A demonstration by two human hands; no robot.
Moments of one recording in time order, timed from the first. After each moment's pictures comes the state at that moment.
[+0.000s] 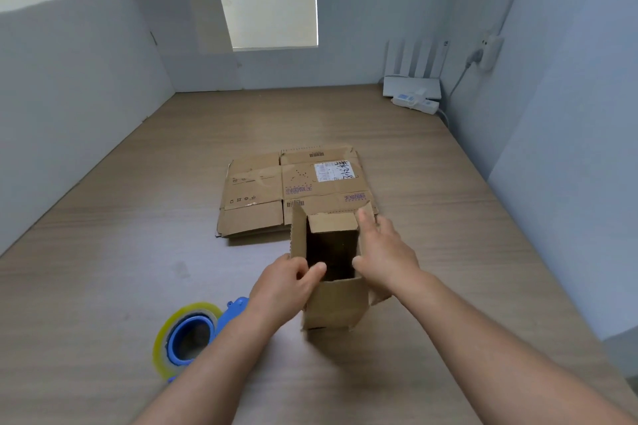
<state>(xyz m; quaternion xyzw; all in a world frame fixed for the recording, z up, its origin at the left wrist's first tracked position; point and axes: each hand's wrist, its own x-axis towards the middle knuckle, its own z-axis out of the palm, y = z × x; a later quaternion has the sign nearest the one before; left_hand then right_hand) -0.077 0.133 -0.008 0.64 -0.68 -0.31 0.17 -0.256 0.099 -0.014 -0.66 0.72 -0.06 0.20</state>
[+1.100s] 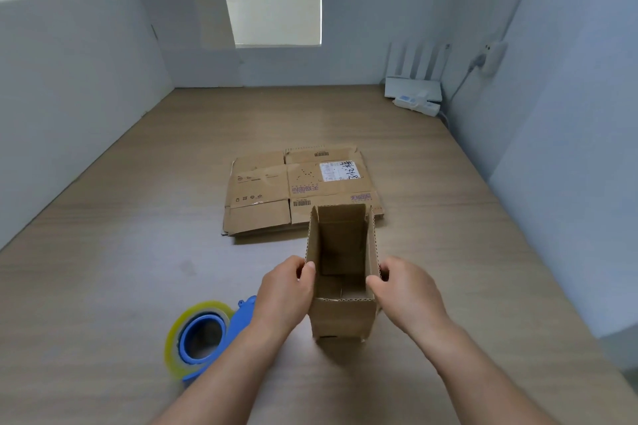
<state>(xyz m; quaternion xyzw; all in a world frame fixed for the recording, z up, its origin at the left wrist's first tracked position) -0.065 0.146 -0.009 0.68 -0.62 -0.30 0.24 -0.239 0.164 0.008 -0.59 0.76 -0.14 0.22</state>
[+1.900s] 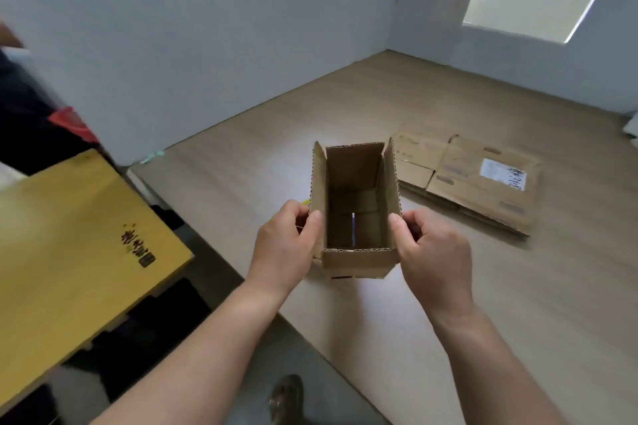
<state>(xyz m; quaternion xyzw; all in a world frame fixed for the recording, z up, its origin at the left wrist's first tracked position) -0.025 0.320 0.039 0.82 -0.37 -0.11 0.43 -0.174 0.221 0.037 -0.80 0.45 -0.35 0.20</state>
